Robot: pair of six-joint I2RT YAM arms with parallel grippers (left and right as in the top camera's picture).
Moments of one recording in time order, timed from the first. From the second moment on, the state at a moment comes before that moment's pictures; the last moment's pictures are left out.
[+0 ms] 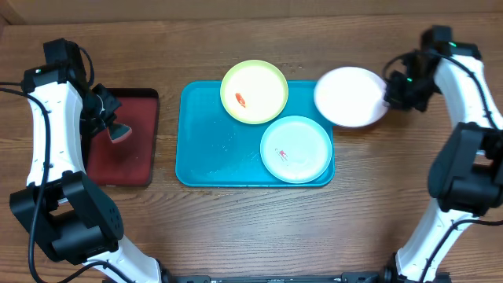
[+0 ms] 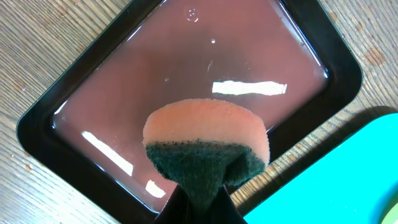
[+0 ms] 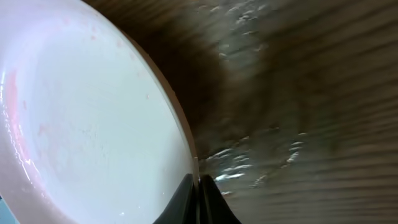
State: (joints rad) left arm 0.32 1.87 1.66 -1.17 -0.03 -0.52; right arm -0.21 2.12 1.74 -1.09 -0.25 0.19
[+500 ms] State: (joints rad) left arm 0.32 1.87 1.66 -1.16 -0.03 -0.52; right arm -0.30 2.12 1.70 -0.99 -0.23 0.18
